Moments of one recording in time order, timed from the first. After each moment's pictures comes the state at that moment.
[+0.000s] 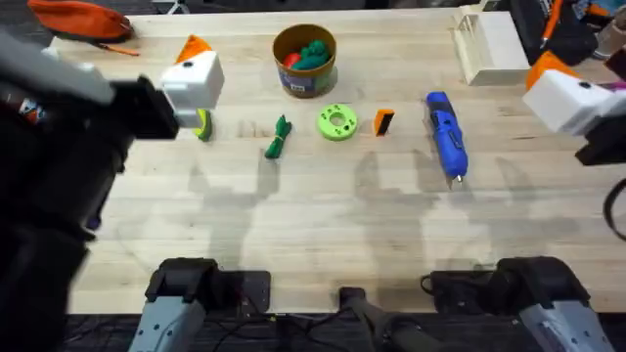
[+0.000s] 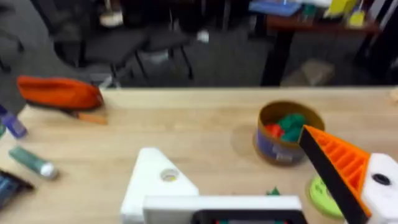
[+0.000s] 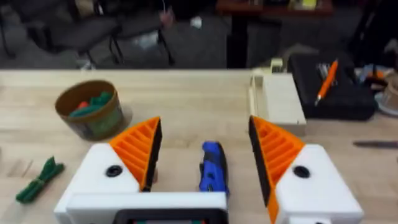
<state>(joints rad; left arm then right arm) 0.00 0.51 0.76 -0.50 0.01 -0.02 0.01 0.36 0.72 -0.57 -0.05 0.04</state>
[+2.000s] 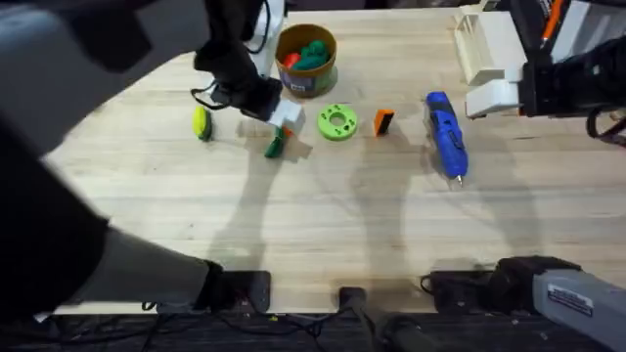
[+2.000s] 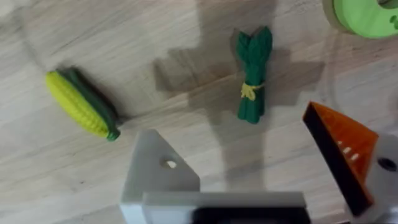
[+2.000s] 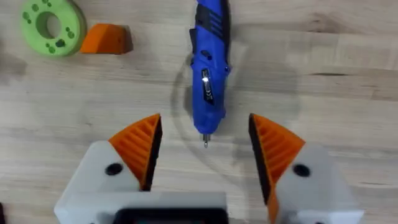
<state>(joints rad) -0.23 1.66 1.27 -1.05 0.06 0.12 0.01 1.20 1.20 -1.18 -0.05 -0.01</state>
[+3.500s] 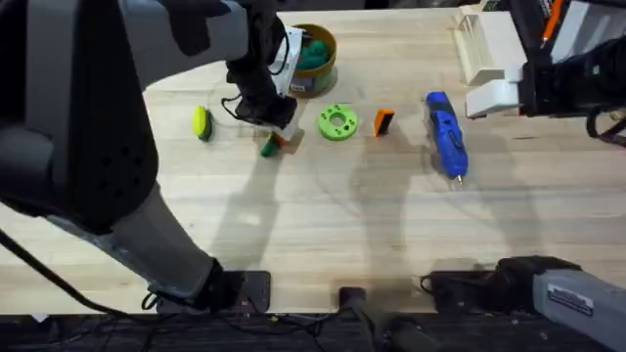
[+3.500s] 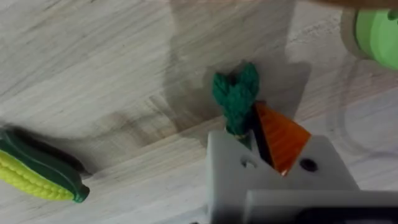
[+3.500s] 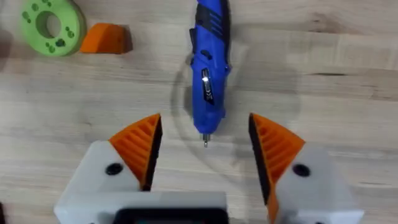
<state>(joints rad) -0.25 1.88 1.27 -0.98 0.12 0.13 0.01 1.20 1.20 -1.18 -0.05 -0.01</state>
